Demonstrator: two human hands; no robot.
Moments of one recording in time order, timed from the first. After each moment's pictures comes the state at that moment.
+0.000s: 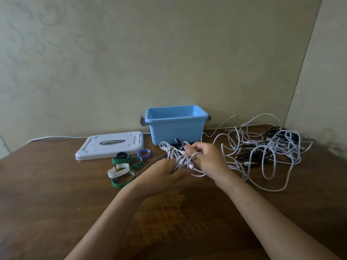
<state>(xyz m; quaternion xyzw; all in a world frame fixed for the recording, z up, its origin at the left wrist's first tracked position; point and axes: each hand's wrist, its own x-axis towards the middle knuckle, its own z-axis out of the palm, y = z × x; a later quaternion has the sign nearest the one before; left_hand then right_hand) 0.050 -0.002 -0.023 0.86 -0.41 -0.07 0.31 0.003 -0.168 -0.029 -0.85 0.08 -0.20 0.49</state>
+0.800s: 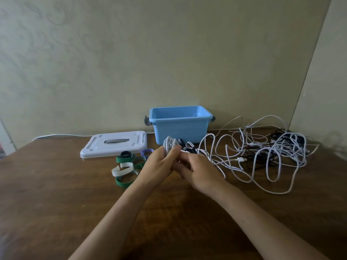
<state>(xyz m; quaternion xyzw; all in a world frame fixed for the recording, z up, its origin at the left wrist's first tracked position) 0.054 0.000 -0.027 0.74 -0.29 -0.03 0.60 -0.007 -0.139 -0.034 -0.92 -0.08 -0.17 0.35</state>
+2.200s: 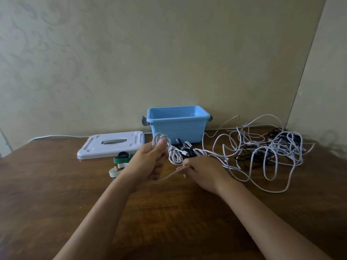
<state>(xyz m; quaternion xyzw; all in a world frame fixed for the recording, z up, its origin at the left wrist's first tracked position) 0.060 0.022 -0.010 0.68 -0.26 -0.17 0.66 -0.002 -0.167 -0.036 -0.98 -0.03 -0.10 0.16</state>
